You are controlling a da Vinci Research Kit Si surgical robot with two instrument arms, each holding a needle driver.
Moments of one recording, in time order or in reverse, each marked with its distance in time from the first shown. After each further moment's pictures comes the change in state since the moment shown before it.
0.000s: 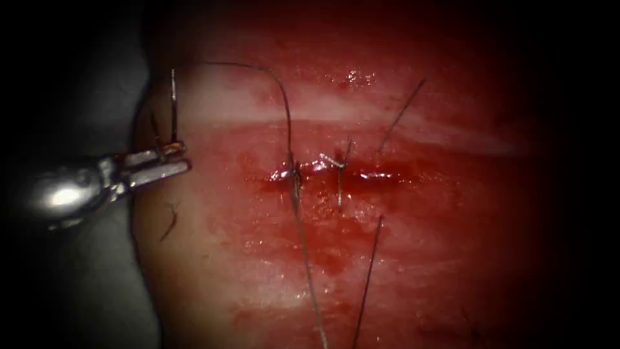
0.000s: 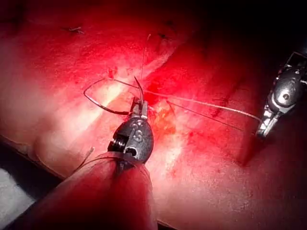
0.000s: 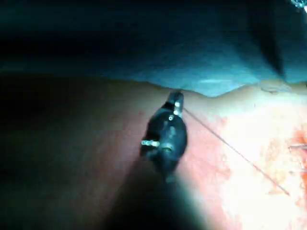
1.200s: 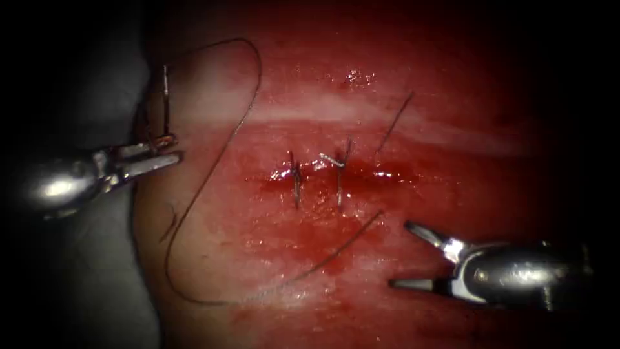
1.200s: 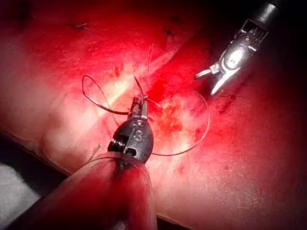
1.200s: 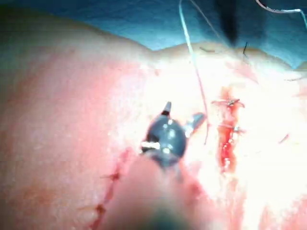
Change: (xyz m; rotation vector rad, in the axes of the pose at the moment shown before) right arm -0.007 0.019 -0.002 -0.296 -0.081 -0.223; left arm -0.002 -0.001 0.000 0.014 -0.018 0.010
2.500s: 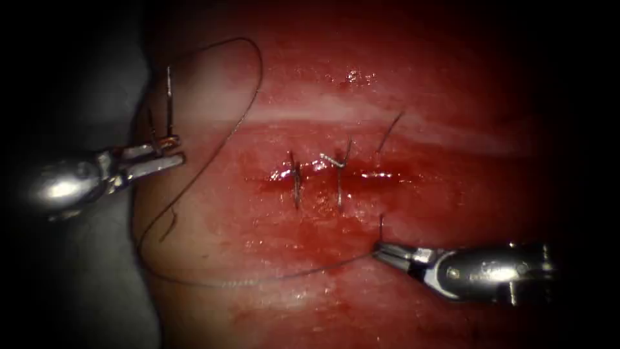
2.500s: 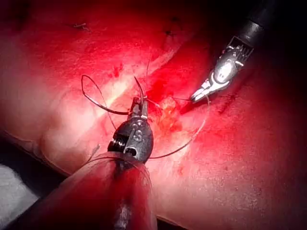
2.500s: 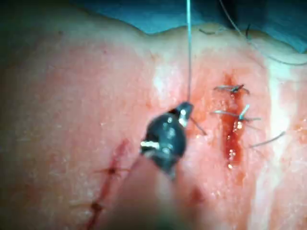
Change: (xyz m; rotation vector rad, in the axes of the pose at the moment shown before) right arm -0.002 -0.003 0.001 0.030 0.024 0.032; left arm 0.000 0.000 0.000 0.003 -0.004 0.000
